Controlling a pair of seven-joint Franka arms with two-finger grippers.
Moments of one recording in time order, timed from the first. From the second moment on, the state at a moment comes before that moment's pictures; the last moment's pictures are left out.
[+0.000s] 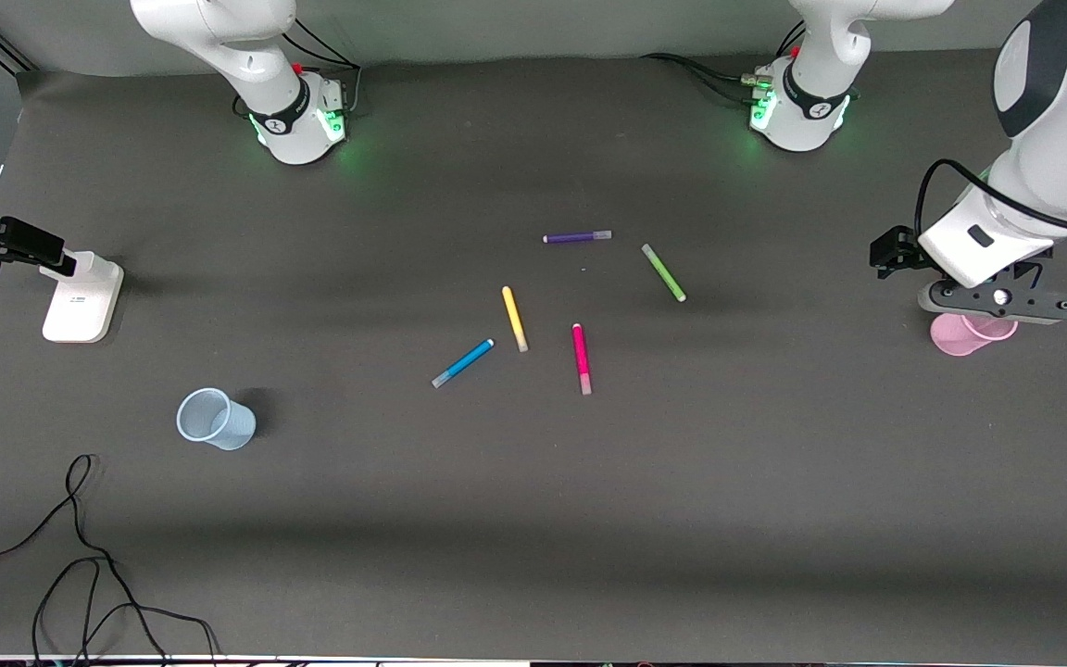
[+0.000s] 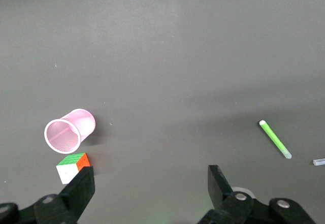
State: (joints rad) left arm -0.13 -0.01 -0.03 -1.77 0.09 1.65 0.00; right arm 0.01 0.00 -0.12 -1.59 0.00 1.52 -0.06
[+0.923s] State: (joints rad) left arm -0.14 -0.01 -0.03 -1.77 0.09 1.64 0.00; right arm 0.31 0.09 -0.09 -1.60 0.09 1.60 0.50
